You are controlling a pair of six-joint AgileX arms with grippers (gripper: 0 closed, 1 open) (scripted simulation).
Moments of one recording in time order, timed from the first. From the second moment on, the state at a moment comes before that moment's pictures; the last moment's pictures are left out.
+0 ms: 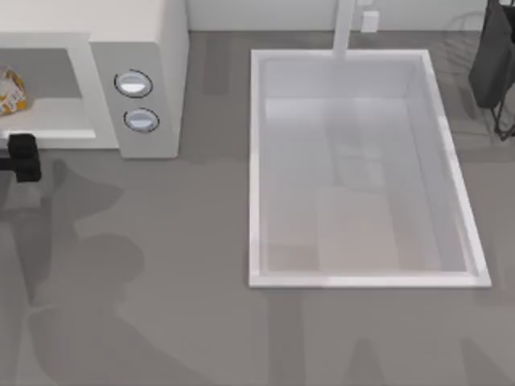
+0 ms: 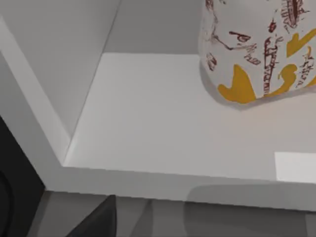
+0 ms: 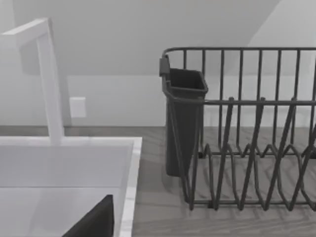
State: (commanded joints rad) left arm 0.18 1.97 0.69 0.83 0.04 0.12; right arm 0.00 0.00 0.00 0.00 0.00 0.00
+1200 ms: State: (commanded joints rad) left arm 0.32 1.88 0.34 1.07 0.13 0.09; right arm 0.00 0.00 0.00 0.00 0.00 0.00
